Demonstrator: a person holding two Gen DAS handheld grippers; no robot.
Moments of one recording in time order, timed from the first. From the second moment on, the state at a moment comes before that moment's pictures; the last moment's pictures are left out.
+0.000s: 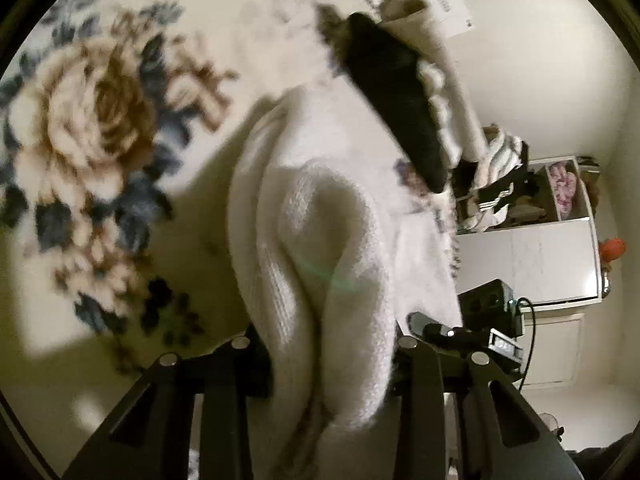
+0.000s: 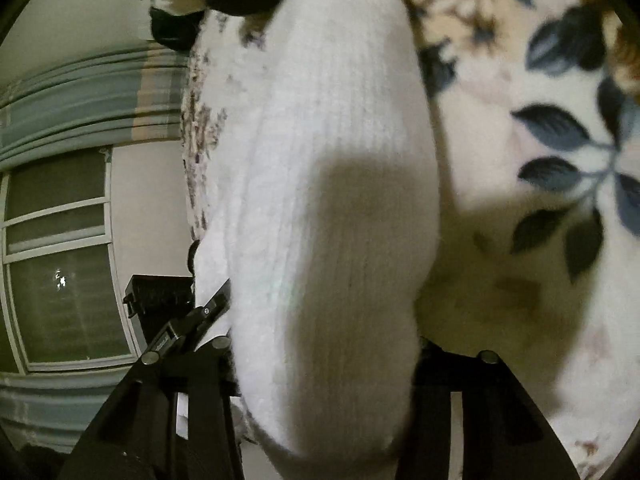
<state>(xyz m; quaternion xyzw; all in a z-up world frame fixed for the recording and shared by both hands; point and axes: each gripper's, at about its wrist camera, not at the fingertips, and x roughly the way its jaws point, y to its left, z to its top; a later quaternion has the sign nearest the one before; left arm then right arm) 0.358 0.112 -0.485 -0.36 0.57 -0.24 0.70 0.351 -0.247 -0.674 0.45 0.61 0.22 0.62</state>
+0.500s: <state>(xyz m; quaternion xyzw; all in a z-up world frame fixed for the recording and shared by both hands) 0.422 0.076 -0.282 -0.34 0.49 -0.31 0.74 0.377 -0.299 -0.456 0.45 0.51 0.24 0.69</state>
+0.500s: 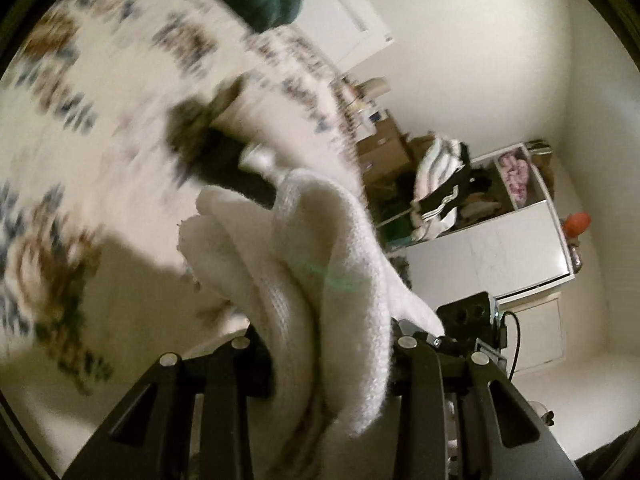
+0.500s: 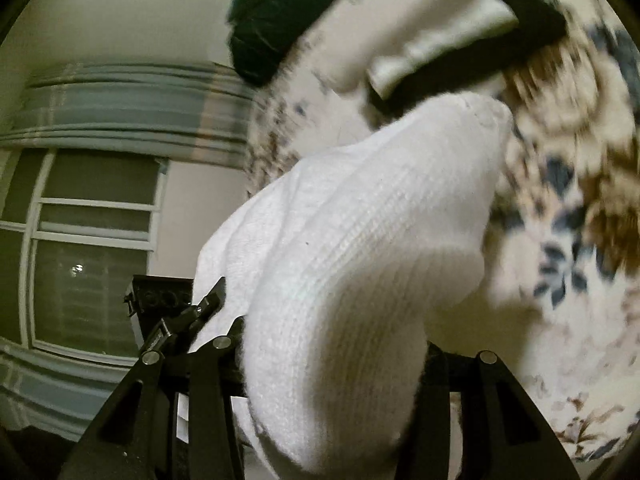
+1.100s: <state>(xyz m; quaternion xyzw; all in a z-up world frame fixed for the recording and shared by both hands) 0.731 -0.035 -0.247 -0.33 0.43 -0.33 0.77 0.726 -0.413 -0.355 0.43 0.42 0.25 0.76</state>
